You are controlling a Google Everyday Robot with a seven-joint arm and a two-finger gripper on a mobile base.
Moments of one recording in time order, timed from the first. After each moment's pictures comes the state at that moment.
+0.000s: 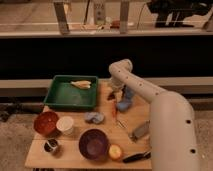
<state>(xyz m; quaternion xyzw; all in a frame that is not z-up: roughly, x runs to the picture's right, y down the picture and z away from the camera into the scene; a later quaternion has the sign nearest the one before) 0.067 0.013 0.971 -0.23 -0.11 -0.24 0.94</state>
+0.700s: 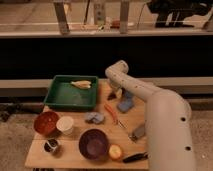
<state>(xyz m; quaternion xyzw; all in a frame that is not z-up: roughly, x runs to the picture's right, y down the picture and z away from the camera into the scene) 0.080 -0.005 0.999 -0.20 -0.05 -0.27 0.94</state>
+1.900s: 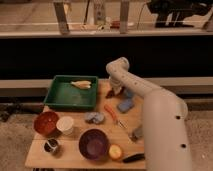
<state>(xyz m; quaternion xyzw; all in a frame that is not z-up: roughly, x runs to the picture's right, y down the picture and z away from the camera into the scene) 0.068 -0.016 0.964 -0.22 -0.08 -0.28 0.93</state>
